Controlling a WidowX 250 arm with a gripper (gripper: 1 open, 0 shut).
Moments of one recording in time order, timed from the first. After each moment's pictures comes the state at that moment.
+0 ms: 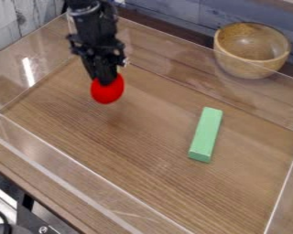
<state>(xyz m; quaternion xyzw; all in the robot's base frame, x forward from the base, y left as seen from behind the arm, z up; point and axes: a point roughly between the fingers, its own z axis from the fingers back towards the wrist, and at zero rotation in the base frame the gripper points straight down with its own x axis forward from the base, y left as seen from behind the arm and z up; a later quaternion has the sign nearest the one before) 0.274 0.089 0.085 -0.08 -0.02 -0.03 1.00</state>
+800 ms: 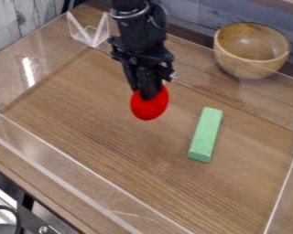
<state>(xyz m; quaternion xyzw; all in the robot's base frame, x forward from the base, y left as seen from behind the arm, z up) 0.256 0.004 0.101 -0.09 -0.03 -0.11 0.99</state>
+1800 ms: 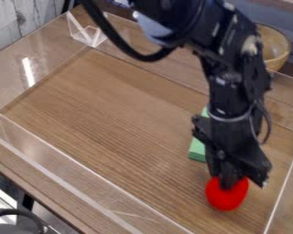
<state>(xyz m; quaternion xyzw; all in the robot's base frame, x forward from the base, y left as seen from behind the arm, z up) 0.223 -0.121 0.048 -0.08 -0.03 -0.19 0.98</state>
